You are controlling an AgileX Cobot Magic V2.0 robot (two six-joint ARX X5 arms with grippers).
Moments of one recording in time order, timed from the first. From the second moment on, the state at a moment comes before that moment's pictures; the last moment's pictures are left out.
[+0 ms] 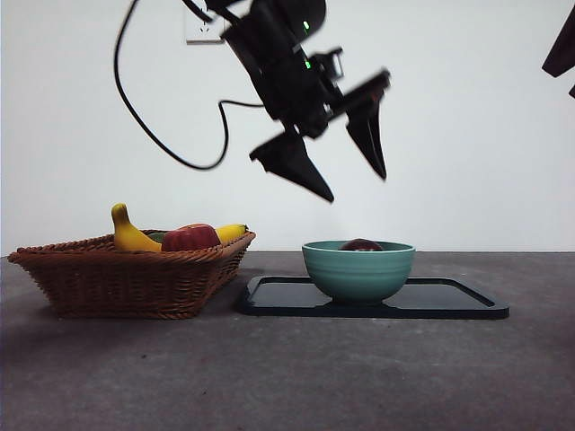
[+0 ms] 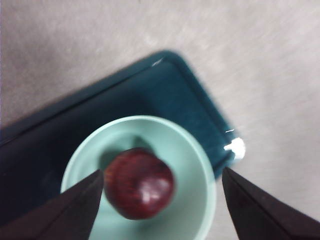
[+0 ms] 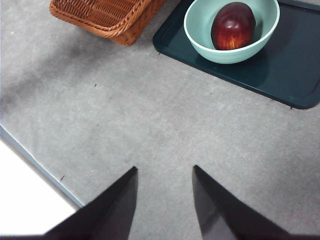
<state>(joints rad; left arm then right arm) -0.66 2.11 1.89 -0.66 0.23 -0.17 0.50 0.64 0.73 -0.80 -0.27 0.17</state>
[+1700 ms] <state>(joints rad) -0.71 2.25 1.89 -0.67 0.12 0.01 0.50 0.64 0.73 -0.81 -0.26 0.17</state>
